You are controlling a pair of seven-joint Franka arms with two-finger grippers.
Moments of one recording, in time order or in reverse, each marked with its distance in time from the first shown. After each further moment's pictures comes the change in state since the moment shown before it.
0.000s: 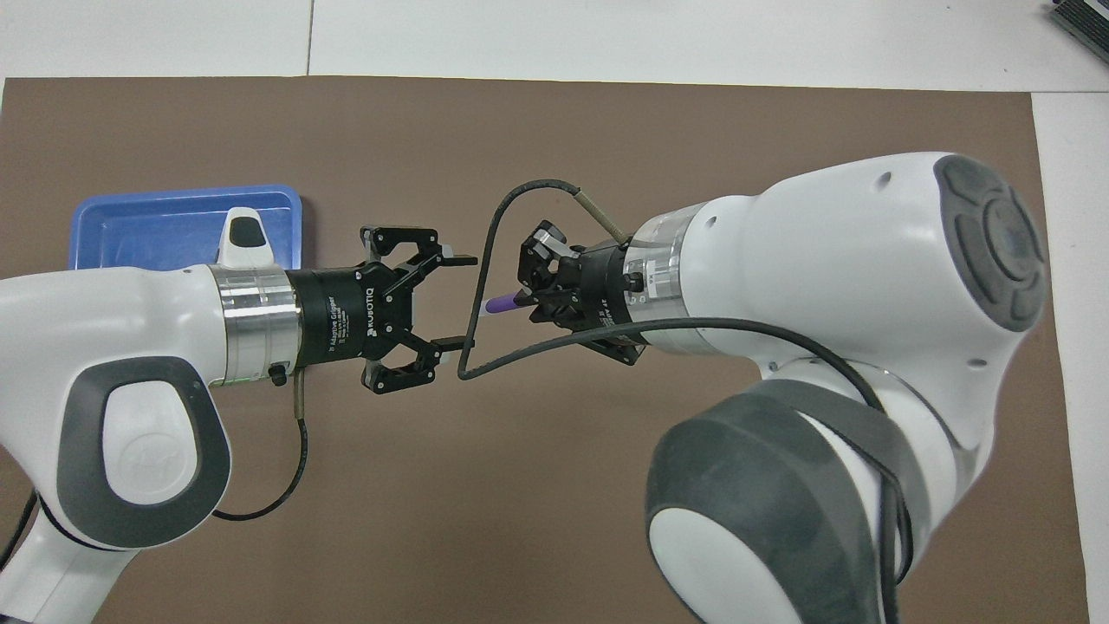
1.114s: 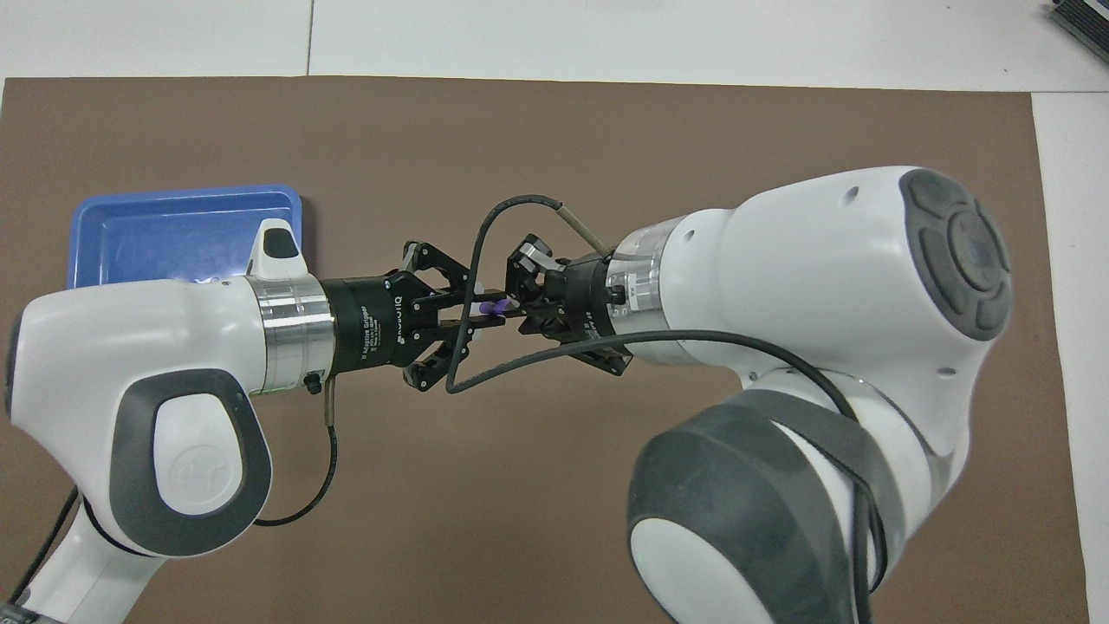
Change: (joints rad) left arm -0.053 0.012 0.002 -0.013 -0.003 0.069 -0.022; right arm 0.019 0.000 0.001 -0.016 0.011 0.004 0.001
